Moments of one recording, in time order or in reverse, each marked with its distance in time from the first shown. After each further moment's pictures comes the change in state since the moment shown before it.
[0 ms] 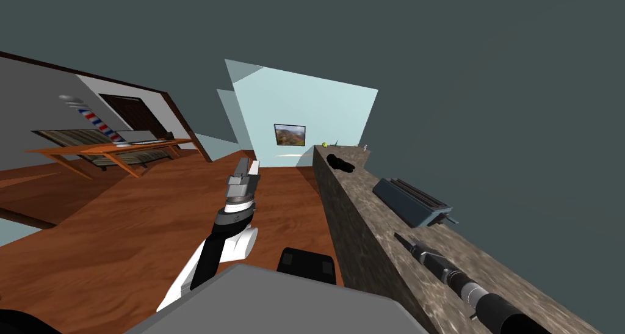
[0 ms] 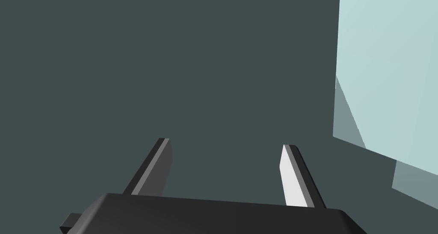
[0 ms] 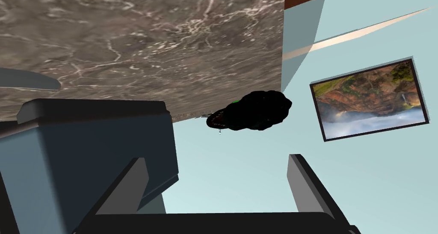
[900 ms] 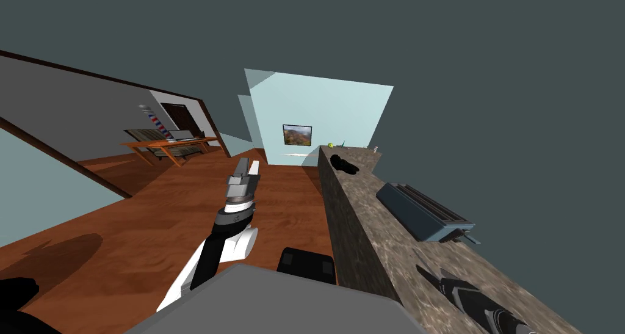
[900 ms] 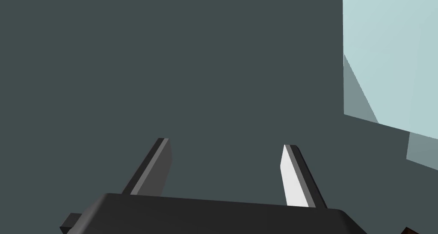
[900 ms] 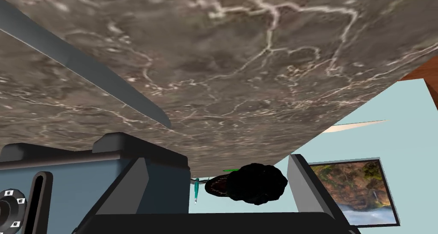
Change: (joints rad) left arm 0.000 0.000 0.000 0.000 0.000 0.000 0.000; right arm 0.184 -0.231 0.020 0.095 0.028 -0.026 -0.007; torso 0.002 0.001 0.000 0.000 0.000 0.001
